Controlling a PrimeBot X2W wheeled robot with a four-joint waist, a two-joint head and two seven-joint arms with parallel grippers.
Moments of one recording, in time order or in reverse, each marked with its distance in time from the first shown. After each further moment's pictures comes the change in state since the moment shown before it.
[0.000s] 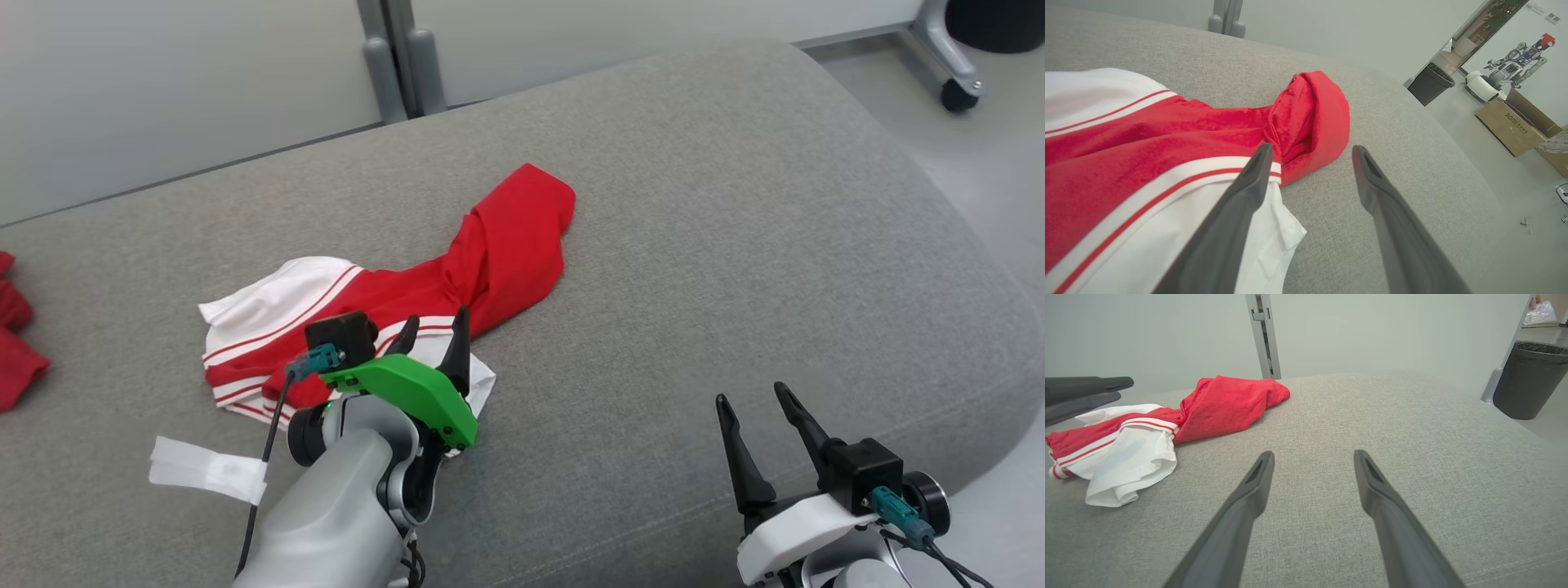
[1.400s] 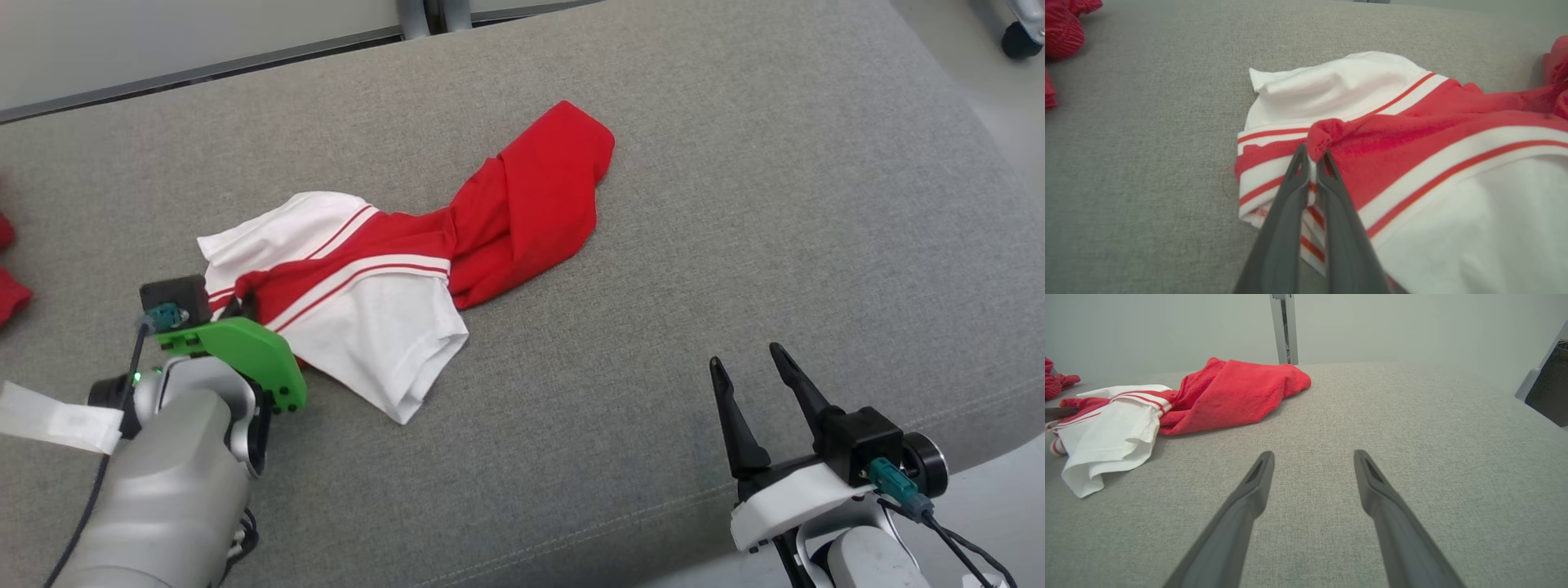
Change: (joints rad) left arm -0.161 0.158 -0.007 0.355 0.095 0.031 -0.018; right arm -0.042 0.000 0.002 -0.039 -0.019 0.000 0.000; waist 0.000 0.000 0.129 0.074
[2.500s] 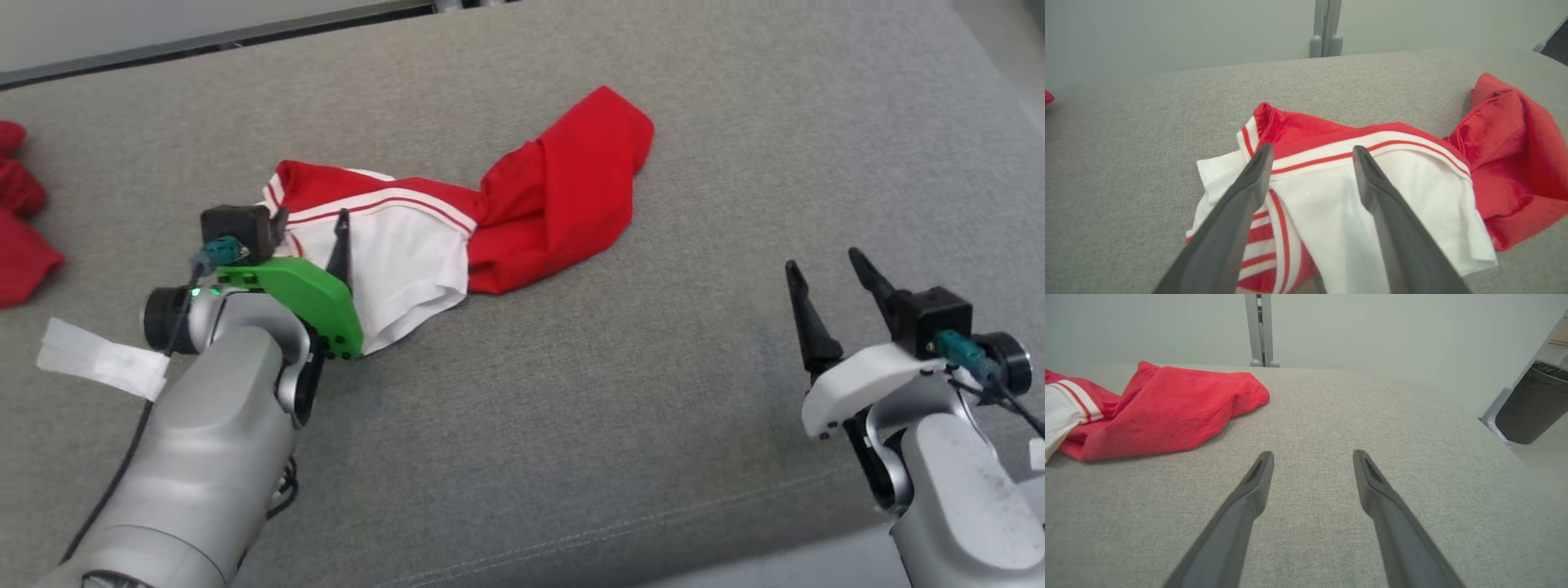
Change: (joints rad) left arm -0.115 -0.019 -0.055 -0.067 0.088 -0.058 -0.013; right arm -0.194 -0.099 -0.072 0.087 0.020 0.000 0.104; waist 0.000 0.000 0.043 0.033
